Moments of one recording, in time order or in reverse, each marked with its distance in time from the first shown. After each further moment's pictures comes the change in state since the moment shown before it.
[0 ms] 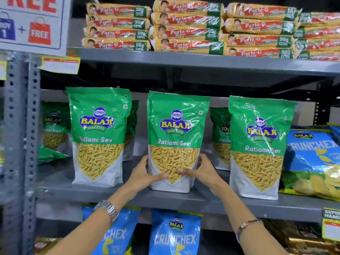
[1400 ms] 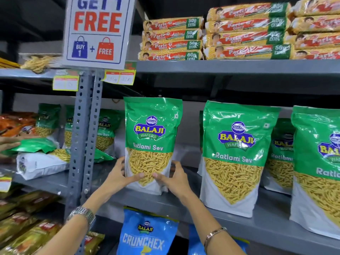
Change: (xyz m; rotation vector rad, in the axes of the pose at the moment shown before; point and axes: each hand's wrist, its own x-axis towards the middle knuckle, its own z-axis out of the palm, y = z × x) left_hand -0.029 -0.052 -0.175 0.005 0.286 -0.064; right_hand 0.020 -0.029 0.192 0.004 -0.183 -0.071
